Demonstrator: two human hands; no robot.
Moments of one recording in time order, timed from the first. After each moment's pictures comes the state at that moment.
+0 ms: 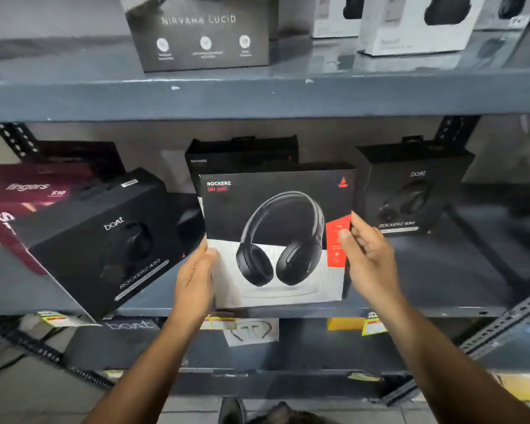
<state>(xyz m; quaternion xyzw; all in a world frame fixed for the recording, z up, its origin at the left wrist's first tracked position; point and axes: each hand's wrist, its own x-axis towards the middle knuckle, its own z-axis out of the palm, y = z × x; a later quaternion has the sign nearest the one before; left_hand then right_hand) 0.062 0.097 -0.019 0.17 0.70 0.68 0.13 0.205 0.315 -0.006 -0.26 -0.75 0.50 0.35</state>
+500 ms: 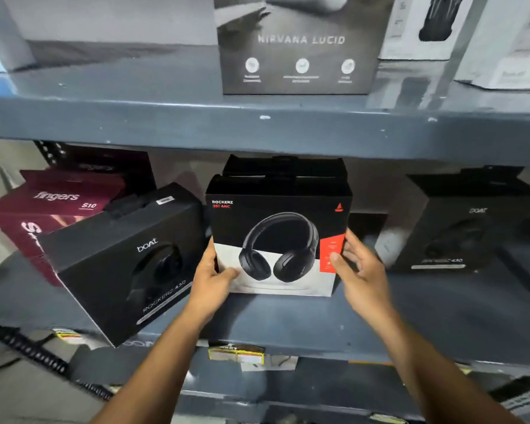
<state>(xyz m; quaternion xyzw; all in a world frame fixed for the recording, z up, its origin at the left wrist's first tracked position) -0.042 0.099 -0.053 0.15 0.71 0.67 0.17 0.119 0.304 -0.024 -0.24 -0.77 0.52 0.30</state>
